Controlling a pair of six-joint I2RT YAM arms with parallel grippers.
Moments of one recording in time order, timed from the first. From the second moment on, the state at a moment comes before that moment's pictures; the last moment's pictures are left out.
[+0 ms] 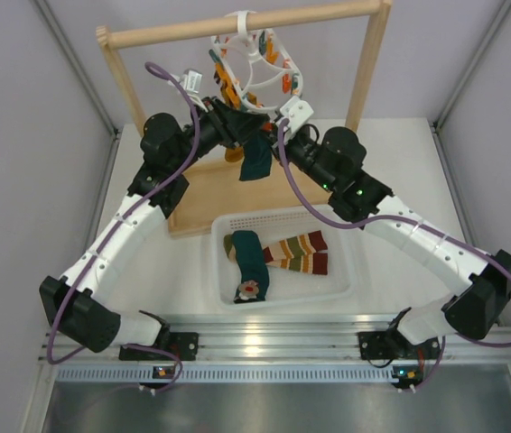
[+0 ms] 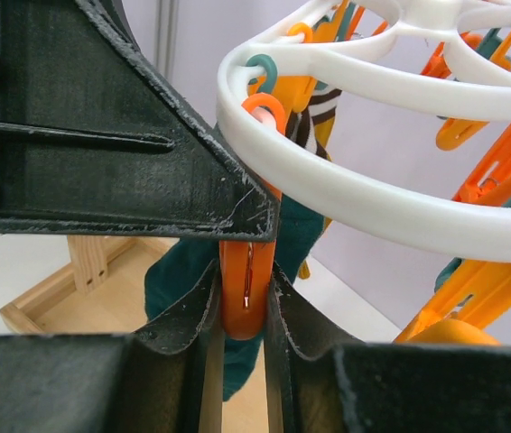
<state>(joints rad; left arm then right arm) -0.44 1.36 1.38 0.22 0.42 -0.76 0.79 1.42 1.39 0.15 0.01 -0.27</state>
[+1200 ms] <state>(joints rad) -0.44 1.37 1.38 0.22 0.40 -0.76 0.84 1.50 1.02 -0.14 -0.37 0.02</state>
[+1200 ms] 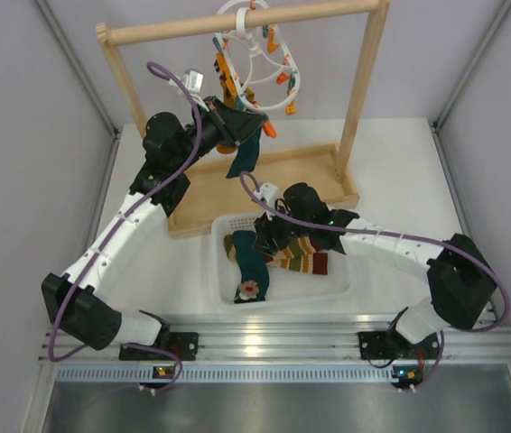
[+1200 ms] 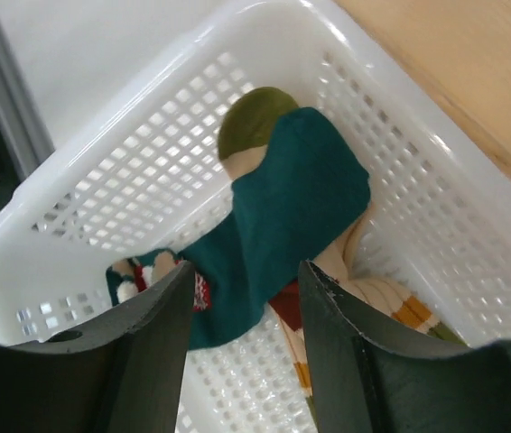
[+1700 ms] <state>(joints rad) -0.44 1.37 1.38 0.22 0.40 -0.75 0.84 1.57 0.95 0.06 -0.42 0.16</state>
